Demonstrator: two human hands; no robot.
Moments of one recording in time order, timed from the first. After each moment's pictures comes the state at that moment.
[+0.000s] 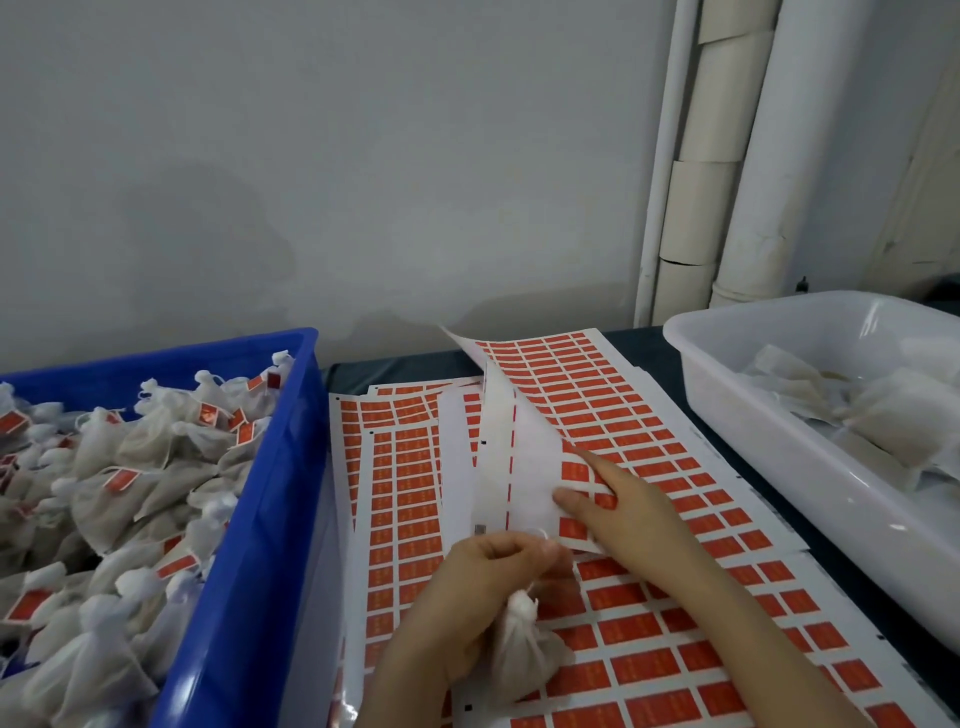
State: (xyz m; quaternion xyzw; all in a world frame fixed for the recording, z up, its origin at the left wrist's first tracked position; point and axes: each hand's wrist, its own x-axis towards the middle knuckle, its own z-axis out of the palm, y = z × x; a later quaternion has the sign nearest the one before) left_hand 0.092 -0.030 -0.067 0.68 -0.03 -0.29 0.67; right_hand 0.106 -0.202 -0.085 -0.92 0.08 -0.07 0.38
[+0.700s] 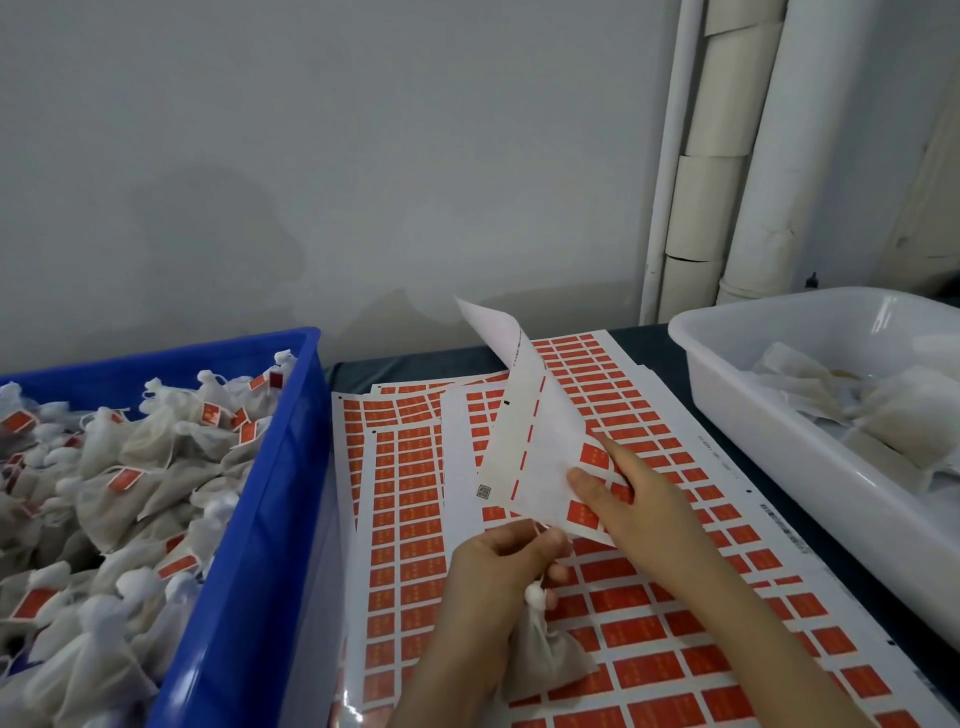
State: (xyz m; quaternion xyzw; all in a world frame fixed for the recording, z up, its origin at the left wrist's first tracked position) left_hand 0.085 -0.051 -0.071 0.65 0.07 -0.19 0.73; right_hand 0.095 -0.197 -0.067 -0.88 0.10 -0.11 0.44
